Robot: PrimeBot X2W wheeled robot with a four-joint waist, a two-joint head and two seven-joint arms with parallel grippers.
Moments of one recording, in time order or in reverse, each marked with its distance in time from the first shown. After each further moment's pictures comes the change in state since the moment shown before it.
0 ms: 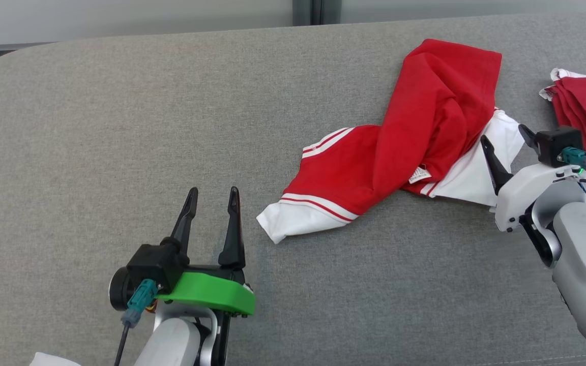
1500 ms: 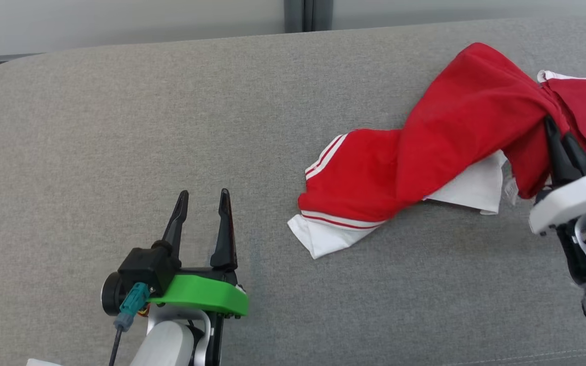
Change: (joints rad) left arm 0.015 0.000 0.028 -0.005 0.009 0.002 0.000; right arm 0.214 0.026 -0.273 -0.384 0.033 0.000 -0.006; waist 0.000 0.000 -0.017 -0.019
